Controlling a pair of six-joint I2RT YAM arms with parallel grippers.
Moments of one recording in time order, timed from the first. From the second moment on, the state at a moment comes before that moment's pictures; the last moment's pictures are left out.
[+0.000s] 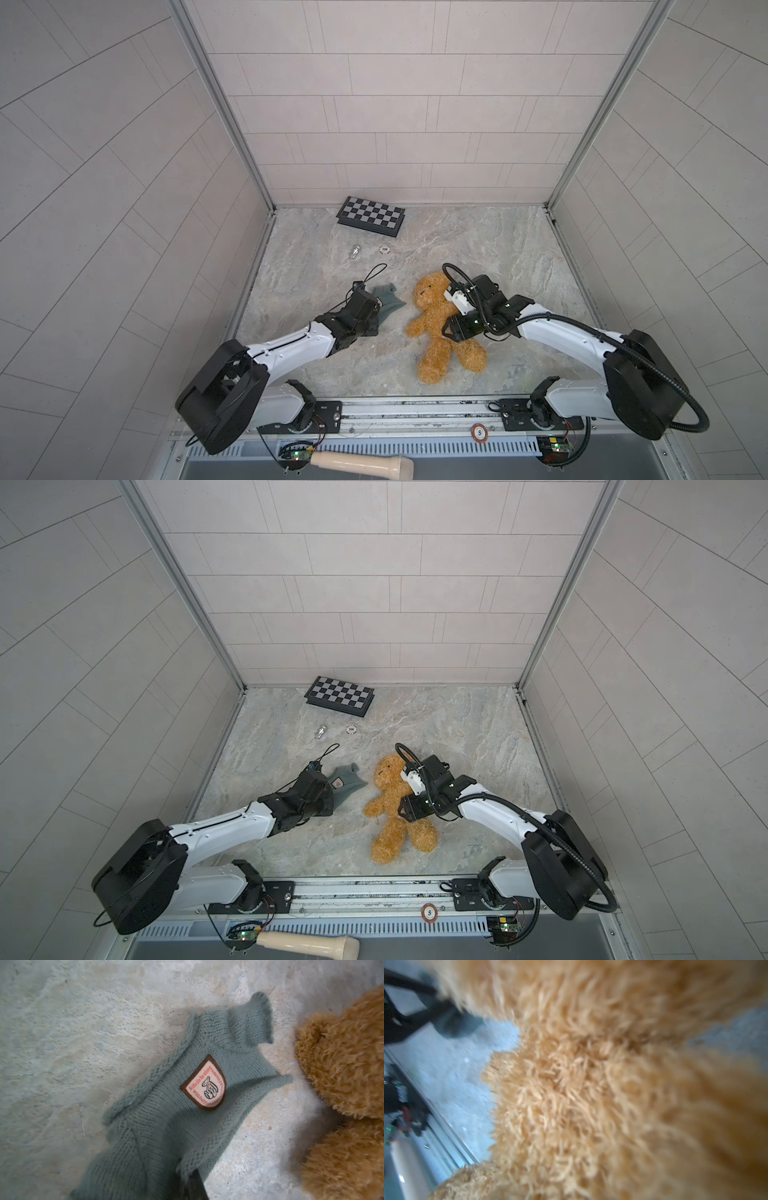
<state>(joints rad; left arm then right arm) -0.65 1.27 0.50 -0.19 -0.16 -0.61 0.56 1.34 0.70 -0.49 -0.34 0.24</state>
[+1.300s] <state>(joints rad) -0.52 1.20 0.66 -0.30 -0.05 -0.46 0.78 1.68 1.14 -0.63 0.33 0.33</state>
